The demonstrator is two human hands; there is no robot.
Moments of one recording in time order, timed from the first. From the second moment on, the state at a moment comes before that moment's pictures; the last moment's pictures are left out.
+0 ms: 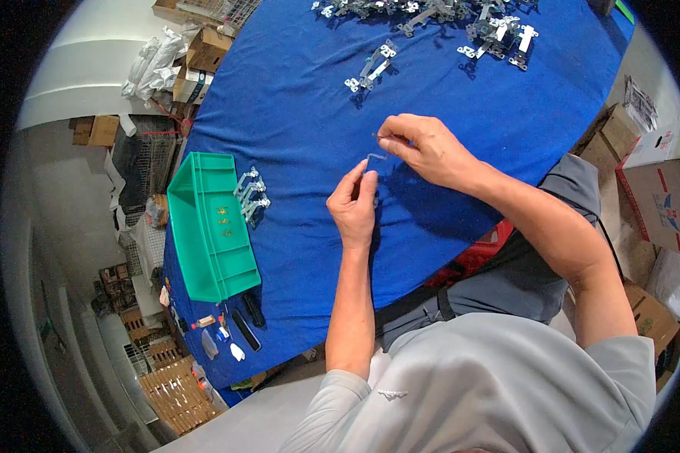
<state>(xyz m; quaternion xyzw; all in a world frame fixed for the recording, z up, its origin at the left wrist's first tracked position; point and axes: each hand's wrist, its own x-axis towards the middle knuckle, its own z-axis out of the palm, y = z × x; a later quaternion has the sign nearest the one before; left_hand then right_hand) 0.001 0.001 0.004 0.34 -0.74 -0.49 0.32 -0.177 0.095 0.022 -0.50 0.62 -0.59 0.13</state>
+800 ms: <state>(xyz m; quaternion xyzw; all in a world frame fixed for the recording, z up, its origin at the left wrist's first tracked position) 0.002 -0.001 0.000 0.32 -0.72 -0.50 0.36 -0.180 0.099 0.020 -0.55 0.69 -0.44 0.15</state>
